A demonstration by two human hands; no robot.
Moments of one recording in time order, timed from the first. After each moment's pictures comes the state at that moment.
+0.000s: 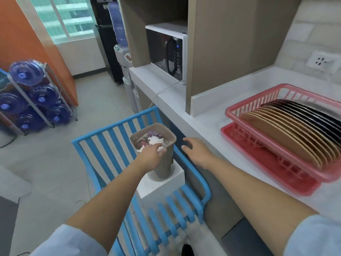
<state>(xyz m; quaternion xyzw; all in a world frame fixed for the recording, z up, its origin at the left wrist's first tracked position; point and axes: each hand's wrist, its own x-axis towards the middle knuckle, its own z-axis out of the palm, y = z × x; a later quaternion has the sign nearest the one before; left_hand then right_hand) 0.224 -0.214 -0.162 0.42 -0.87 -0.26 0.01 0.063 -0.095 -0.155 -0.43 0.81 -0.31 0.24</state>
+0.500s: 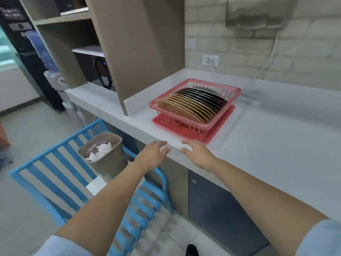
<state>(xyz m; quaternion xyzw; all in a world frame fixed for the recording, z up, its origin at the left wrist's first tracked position) 0.172 0.000 -0.115 0.21 -0.94 -0.27 0.00 0.068 0.173 -0.122 -0.33 0.86 -0.35 0.17</state>
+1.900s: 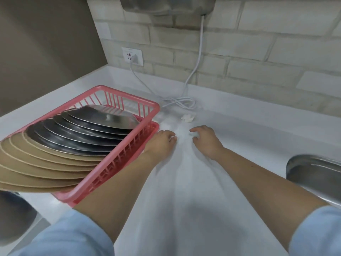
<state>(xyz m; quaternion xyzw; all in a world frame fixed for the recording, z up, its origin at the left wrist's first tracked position) -0.245 0.220 -0.158 0.14 -0.96 -0.26 0.02 -0.311 0.395 -0.151 -0.21 0.93 -0.31 0.06</state>
